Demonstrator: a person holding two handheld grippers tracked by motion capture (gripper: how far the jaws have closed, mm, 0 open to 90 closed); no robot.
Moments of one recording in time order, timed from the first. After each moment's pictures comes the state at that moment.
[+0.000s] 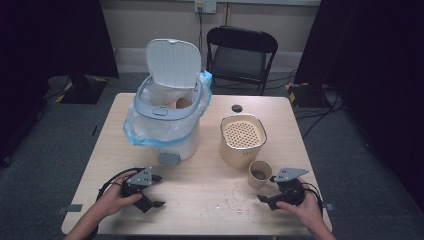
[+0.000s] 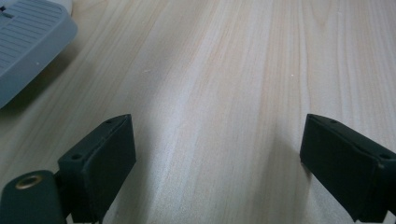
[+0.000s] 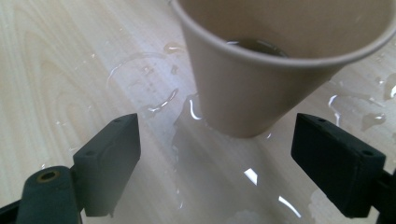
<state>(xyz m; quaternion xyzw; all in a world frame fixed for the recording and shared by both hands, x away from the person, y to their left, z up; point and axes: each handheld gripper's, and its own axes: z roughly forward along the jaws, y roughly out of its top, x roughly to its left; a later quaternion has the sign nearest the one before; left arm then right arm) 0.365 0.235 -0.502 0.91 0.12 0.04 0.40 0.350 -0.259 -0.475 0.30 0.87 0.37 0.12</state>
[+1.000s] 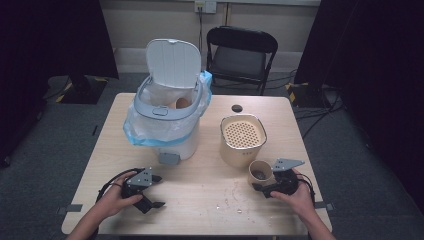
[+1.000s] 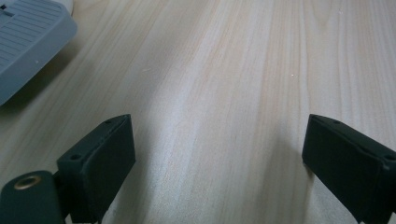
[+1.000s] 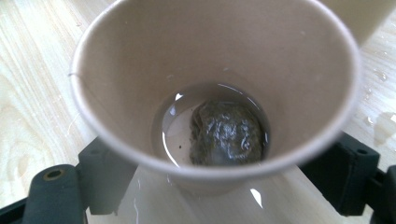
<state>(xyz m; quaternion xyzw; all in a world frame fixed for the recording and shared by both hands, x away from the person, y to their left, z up) 0.363 0.234 -0.502 0.91 0.13 0.05 0.40 0.381 -0.253 -0.484 0.30 0.86 0.40 0.12</state>
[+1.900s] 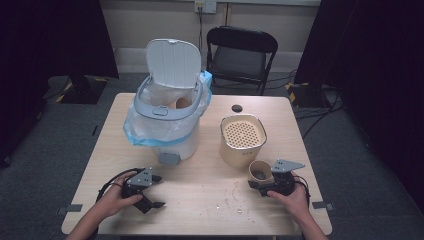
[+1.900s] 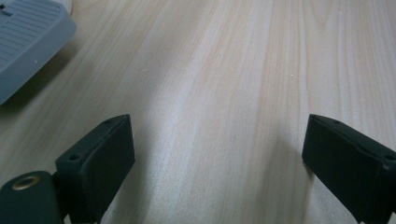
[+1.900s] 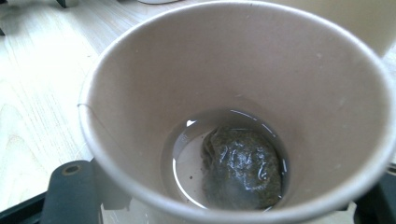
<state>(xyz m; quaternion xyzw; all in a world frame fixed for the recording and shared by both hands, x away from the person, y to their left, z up) 0.363 0.234 -0.502 0.91 0.13 0.05 0.40 0.380 -0.248 -0.495 0.30 0.82 0.46 0.13</state>
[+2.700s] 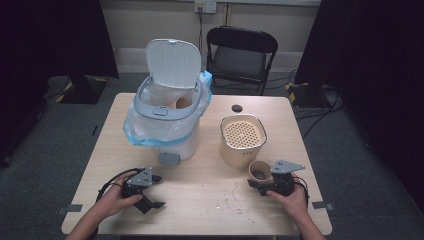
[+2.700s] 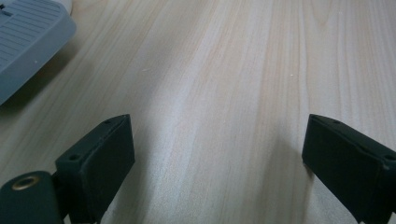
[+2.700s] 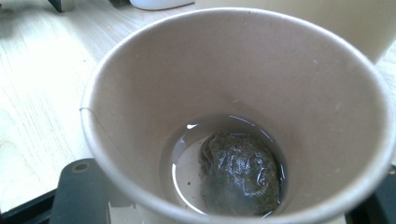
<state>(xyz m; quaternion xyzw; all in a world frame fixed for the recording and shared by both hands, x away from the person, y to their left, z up) 0.363 0.234 -0.502 0.91 0.13 0.05 0.40 0.378 -0.247 -0.495 0.30 0.82 0.47 0.14</state>
